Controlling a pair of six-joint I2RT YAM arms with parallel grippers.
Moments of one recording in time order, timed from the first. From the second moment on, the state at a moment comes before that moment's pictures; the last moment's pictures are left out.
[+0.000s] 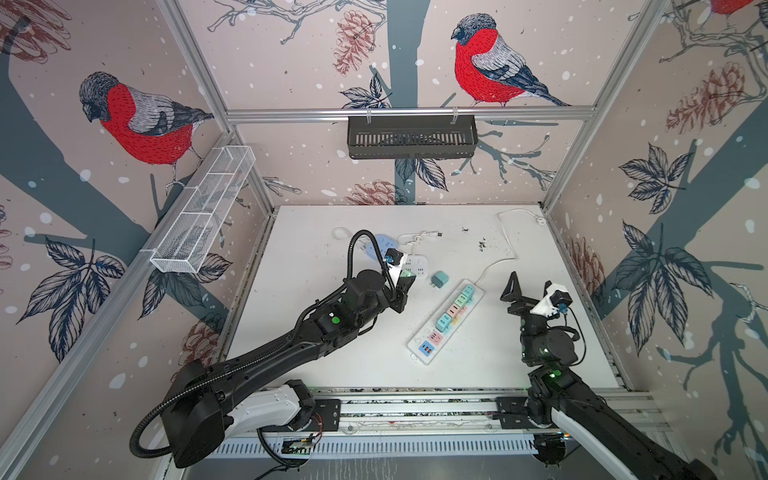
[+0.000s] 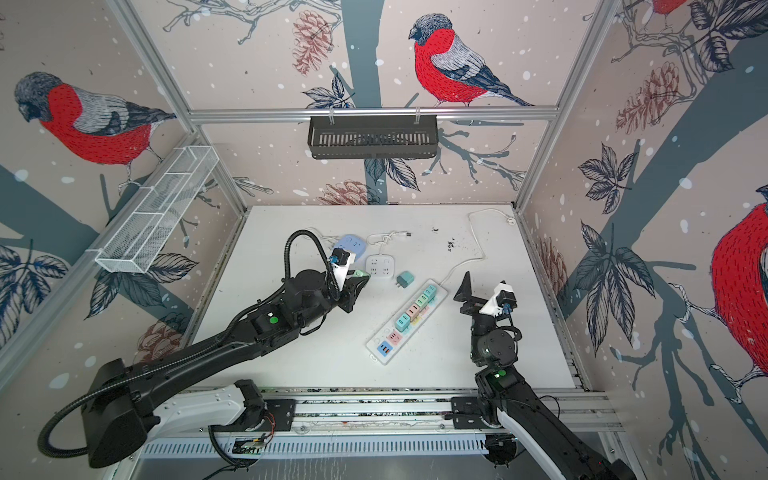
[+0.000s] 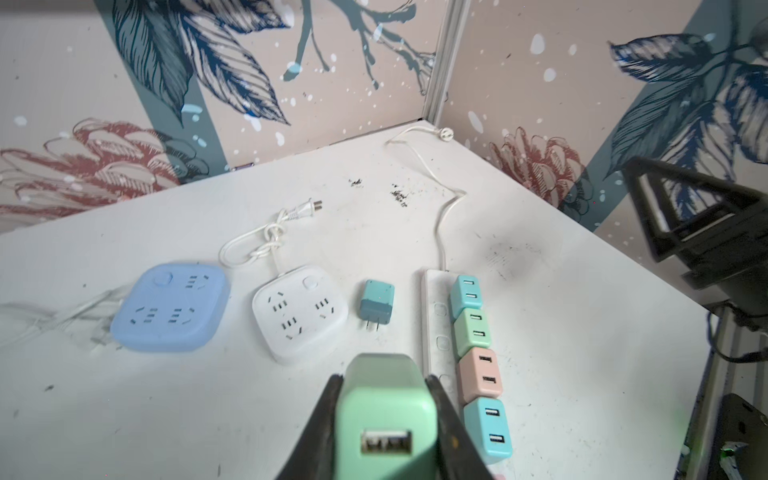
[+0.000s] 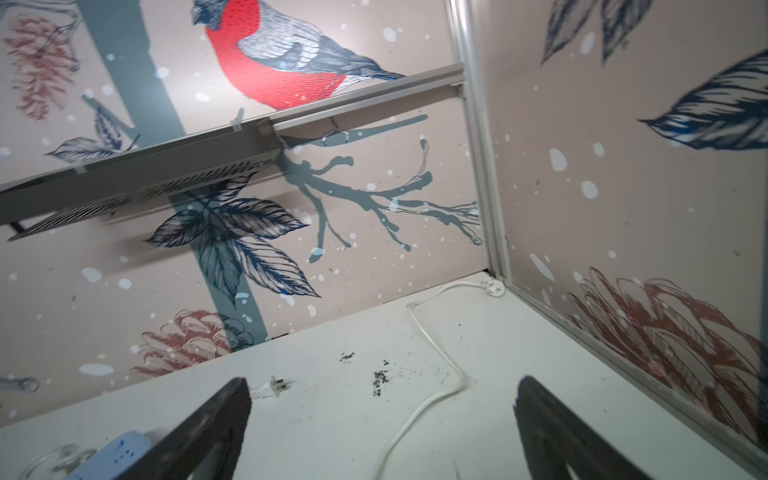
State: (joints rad) left arm -0.86 1.14 0.78 0.01 -0.13 -0.21; right arm 0.43 0.48 0.00 0.73 0.58 0.17
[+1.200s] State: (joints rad) left arm -1.01 1.47 1.08 -0.46 -0.04 -0.39; right arm 0.25 0.44 0.00 0.59 0.36 0.47
